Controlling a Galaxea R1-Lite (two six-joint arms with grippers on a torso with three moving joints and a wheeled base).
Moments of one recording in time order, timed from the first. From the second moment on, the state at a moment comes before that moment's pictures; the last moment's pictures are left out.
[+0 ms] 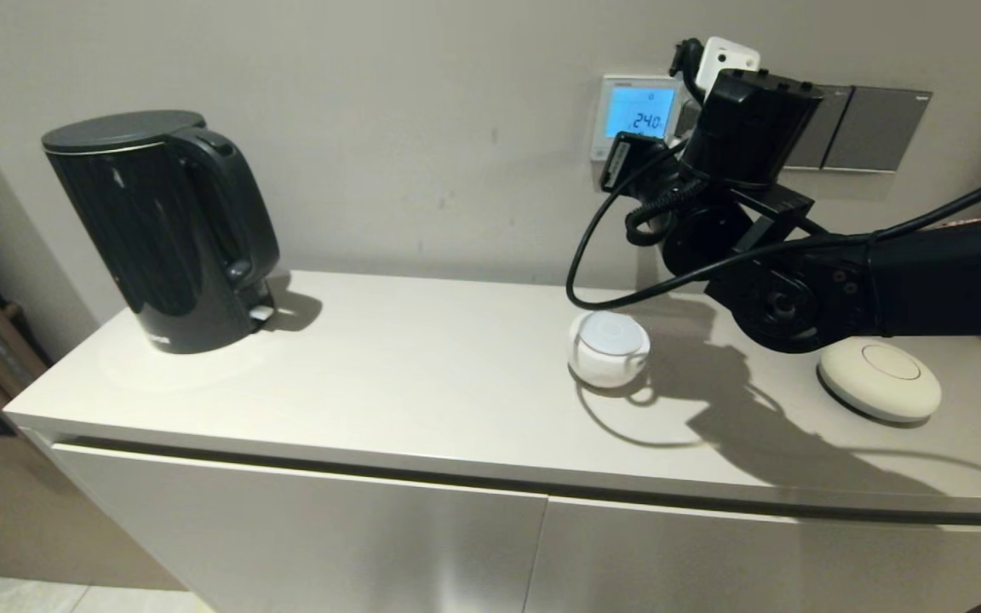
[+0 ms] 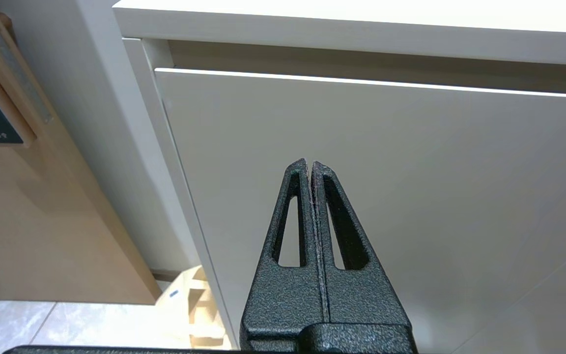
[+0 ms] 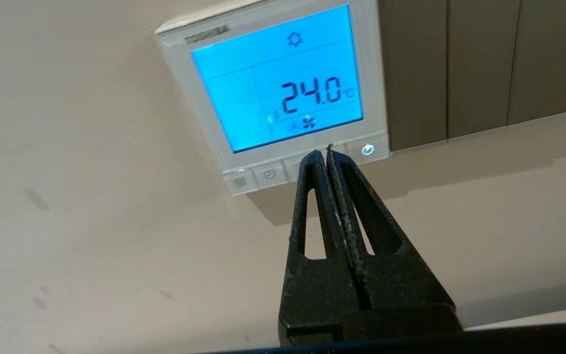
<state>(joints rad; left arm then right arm) 0.01 0.00 0.00 0.00 0.00 0.01 0.54 1.95 -1.51 -0.77 -0.66 0.04</state>
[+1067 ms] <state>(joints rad) 0.01 0.00 0.00 0.00 0.00 0.01 0.54 1.99 -1.51 -0.77 -0.65 0.04</state>
